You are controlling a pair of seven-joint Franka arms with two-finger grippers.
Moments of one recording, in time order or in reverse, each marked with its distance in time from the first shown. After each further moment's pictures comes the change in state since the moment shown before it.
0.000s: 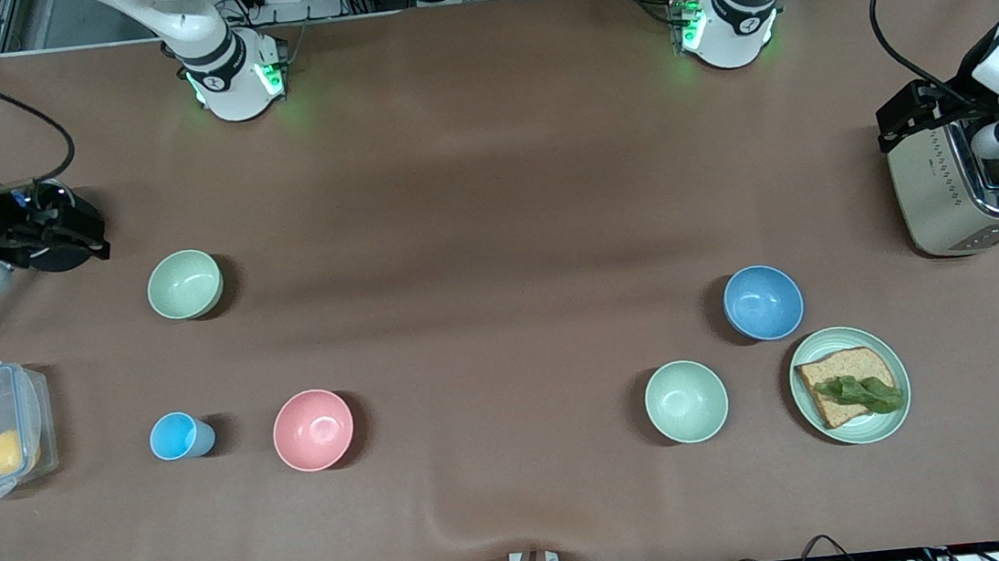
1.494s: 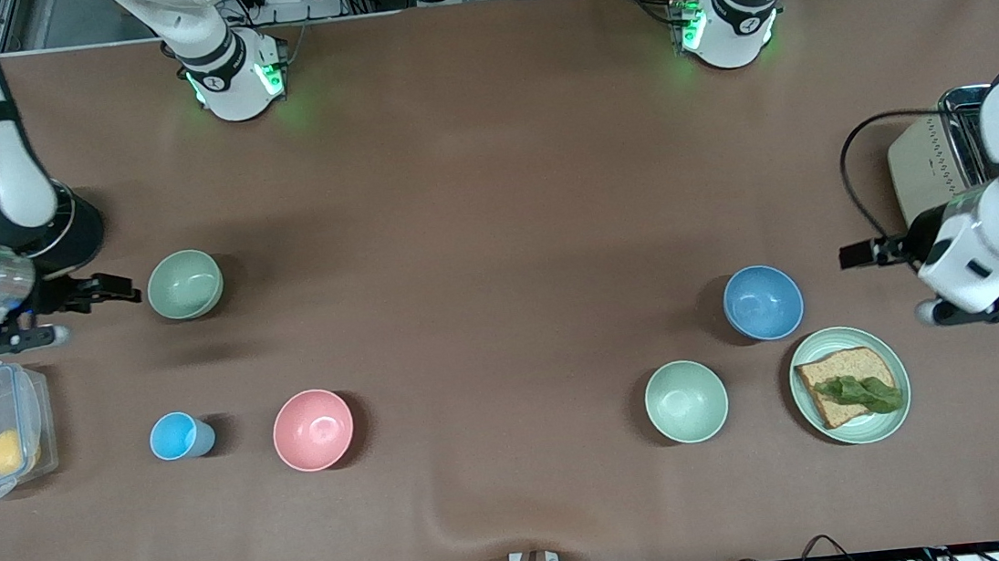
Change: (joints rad) left arm 0.004 0.412 0.020 0.130 -0.019 0.128 -0.071; right arm -0.276 0.089 -0.004 -0.582 0.106 0.592 -0.398
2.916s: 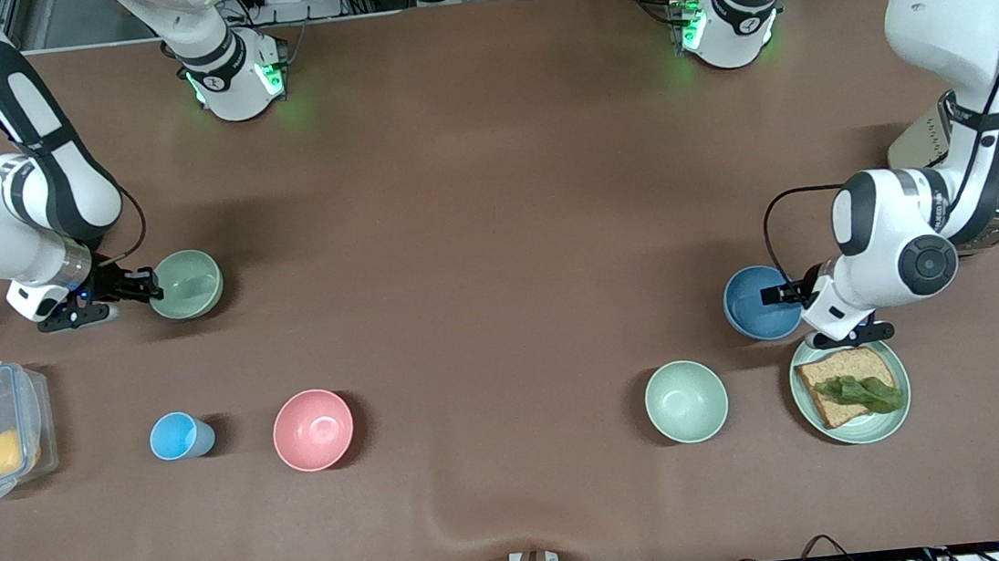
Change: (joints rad) left arm 0.021 0.170 -0.001 -0.412 0.065 0.559 -0.026; right arm -0.066 0.070 -0.002 -0.235 0.003 0.363 -0.126
